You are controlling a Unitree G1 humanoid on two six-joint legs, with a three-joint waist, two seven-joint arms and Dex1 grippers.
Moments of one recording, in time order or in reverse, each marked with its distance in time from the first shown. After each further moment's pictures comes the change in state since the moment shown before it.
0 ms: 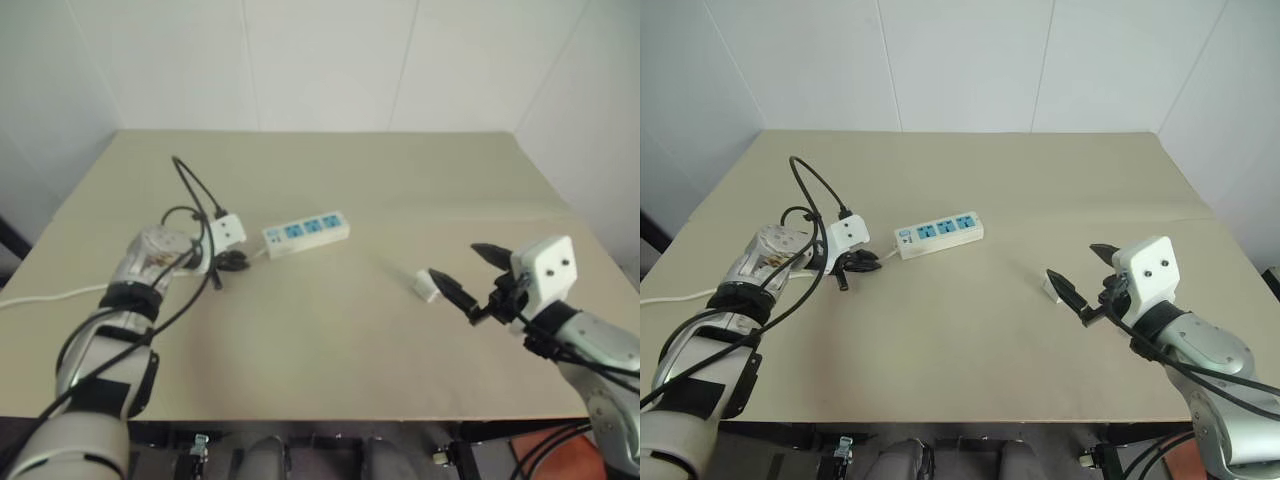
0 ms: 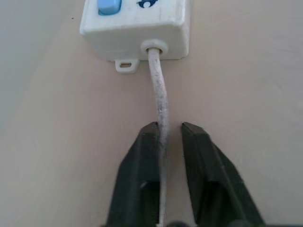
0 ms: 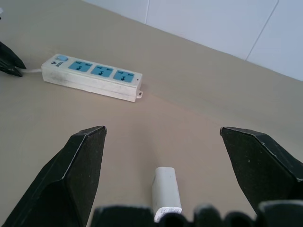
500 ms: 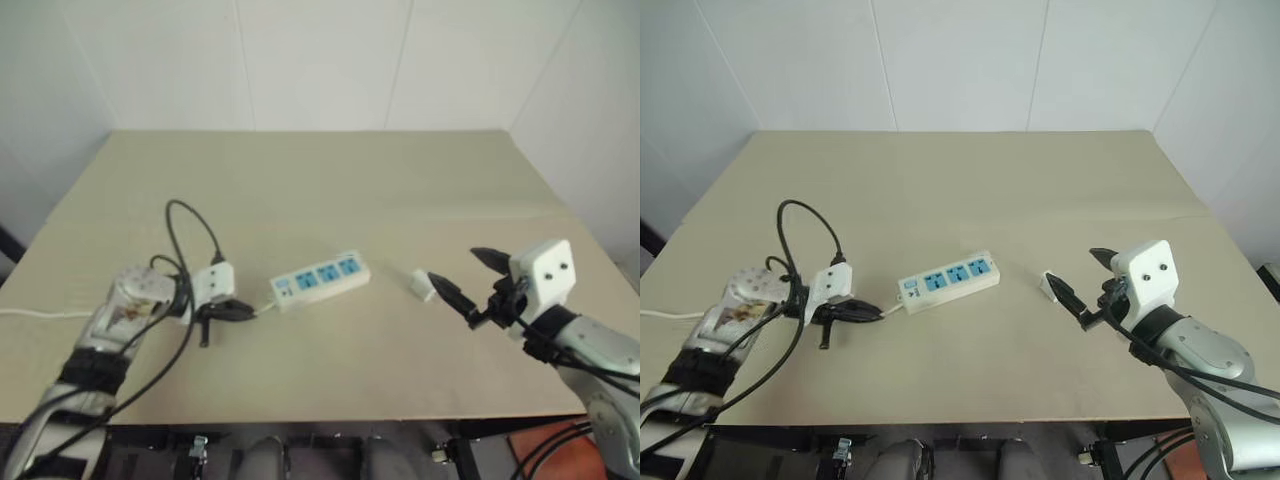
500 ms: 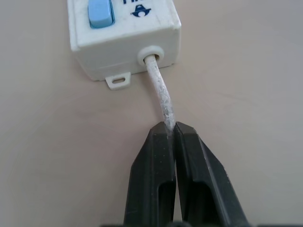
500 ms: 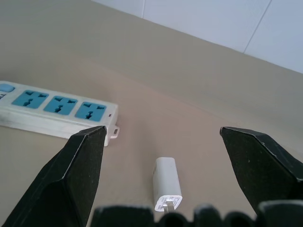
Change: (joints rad) left arm 0.465 0.154 0.079 -0.680 -0.226 0.171 -0.245; right arm 0.008 0.004 0.001 -0.014 0.008 0.020 -0.007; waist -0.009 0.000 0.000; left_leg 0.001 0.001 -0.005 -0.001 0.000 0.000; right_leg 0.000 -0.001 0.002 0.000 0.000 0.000
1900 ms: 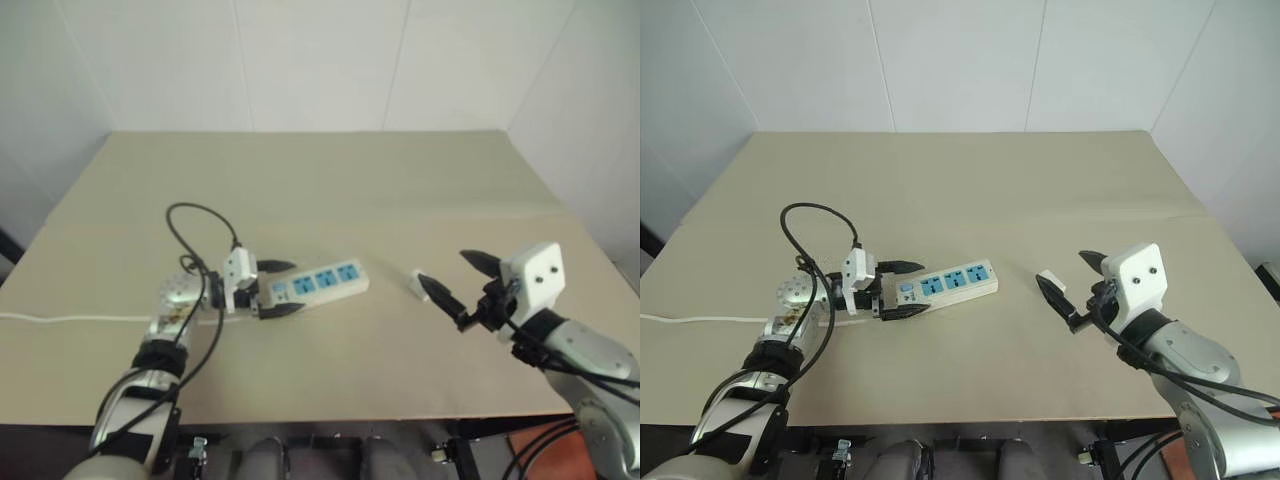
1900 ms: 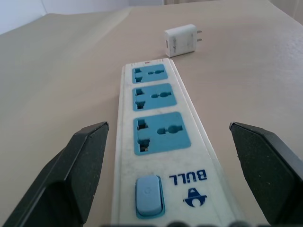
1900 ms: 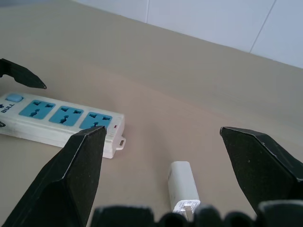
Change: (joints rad) left arm -0.169 -0.338 0.096 0.499 -0.150 -0.470 -0.005; right arm 0.012 0.034 0.032 -0.051 0.030 0.030 -0.060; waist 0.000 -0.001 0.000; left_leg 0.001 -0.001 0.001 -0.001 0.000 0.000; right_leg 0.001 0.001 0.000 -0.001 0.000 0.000
